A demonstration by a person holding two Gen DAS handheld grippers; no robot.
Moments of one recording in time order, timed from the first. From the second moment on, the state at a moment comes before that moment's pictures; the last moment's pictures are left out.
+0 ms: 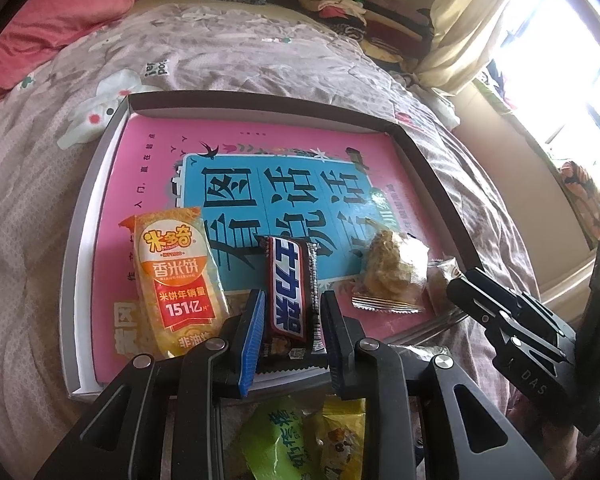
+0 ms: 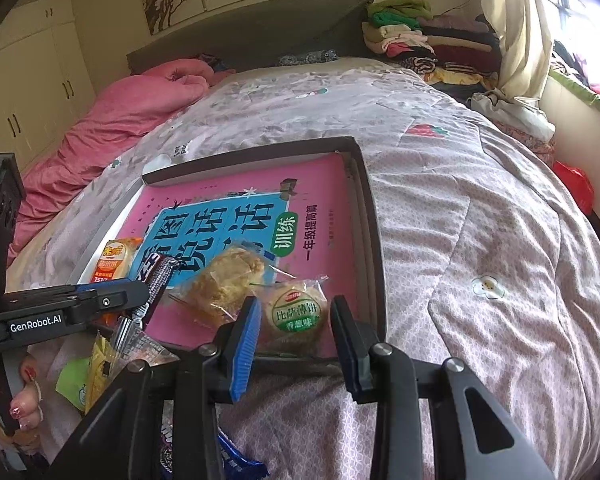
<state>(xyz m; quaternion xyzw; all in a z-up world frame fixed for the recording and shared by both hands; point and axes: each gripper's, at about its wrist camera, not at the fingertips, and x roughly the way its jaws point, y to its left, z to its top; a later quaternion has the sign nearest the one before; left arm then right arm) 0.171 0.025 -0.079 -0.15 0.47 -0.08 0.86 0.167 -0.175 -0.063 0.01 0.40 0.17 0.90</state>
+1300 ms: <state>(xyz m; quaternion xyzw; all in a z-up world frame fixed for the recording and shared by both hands) 0.129 0.051 -0.021 -0.14 0.43 -0.07 0.89 0.126 -0.175 -0.024 0.02 0.34 0.22 0.91</state>
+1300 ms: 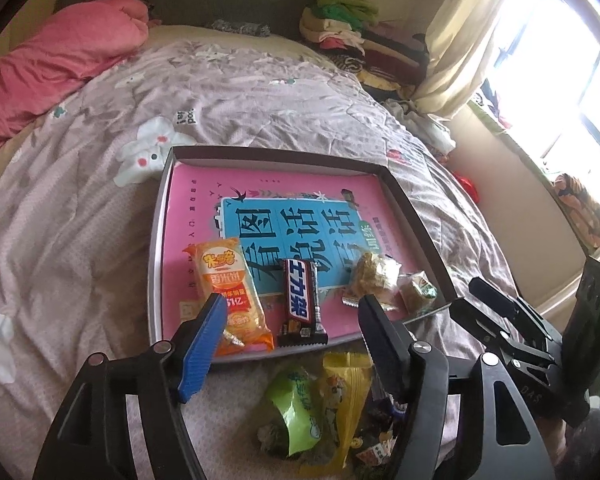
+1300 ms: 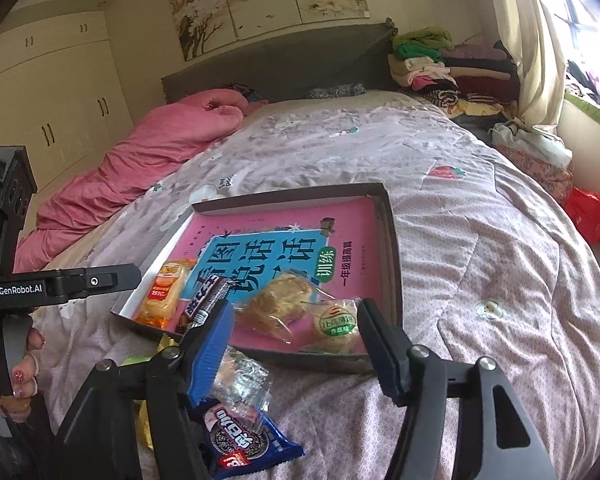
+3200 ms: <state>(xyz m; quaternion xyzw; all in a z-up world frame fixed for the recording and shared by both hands) 0.074 0.019 -0.099 -0.03 0.52 -0.10 0.85 0.106 -0.131 -0.060 -0.05 0.40 0.28 0.87</state>
